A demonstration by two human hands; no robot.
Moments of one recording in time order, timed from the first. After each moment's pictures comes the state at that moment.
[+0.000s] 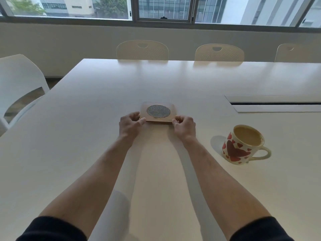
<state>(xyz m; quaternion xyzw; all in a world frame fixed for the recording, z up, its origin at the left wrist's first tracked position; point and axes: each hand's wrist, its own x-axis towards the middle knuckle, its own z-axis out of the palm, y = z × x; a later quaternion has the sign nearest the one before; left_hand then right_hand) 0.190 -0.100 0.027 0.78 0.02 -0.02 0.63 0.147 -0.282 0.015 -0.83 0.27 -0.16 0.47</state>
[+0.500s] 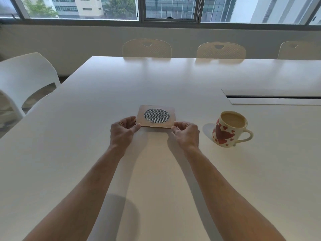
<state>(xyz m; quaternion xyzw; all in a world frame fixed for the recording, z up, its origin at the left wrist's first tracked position) 0.089 -0.070 0.021 0.73 0.00 0.03 0.68 0.037 -0.264 0.020 -0.78 0.28 -0.18 0.53</state>
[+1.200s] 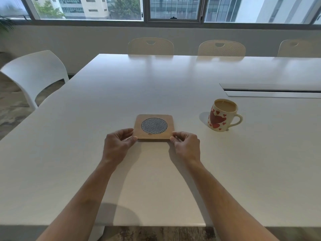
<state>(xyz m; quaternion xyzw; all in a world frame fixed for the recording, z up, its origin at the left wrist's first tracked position) -0.011 -0.023 0.003 0.78 -0.01 0.03 0.62 -0.069 -0.235 0.013 -0.81 0.22 -0.16 0.52</state>
